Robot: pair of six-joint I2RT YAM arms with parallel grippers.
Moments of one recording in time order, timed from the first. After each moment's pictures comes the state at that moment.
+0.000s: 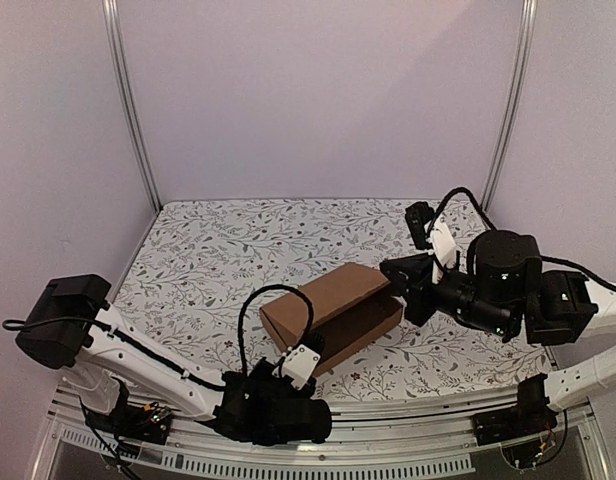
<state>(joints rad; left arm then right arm) -1.62 1.80 0.90 -0.19 -1.23 -0.59 1.32 0.99 0.88 -0.19 0.53 0.26</state>
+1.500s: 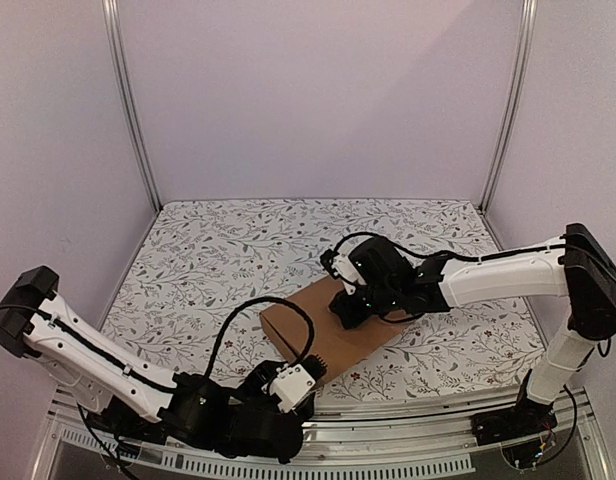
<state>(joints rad) -1.73 1.59 0.84 -0.25 -0.97 -0.47 0.98 1.70 1.07 -0.15 0.02 0.27</state>
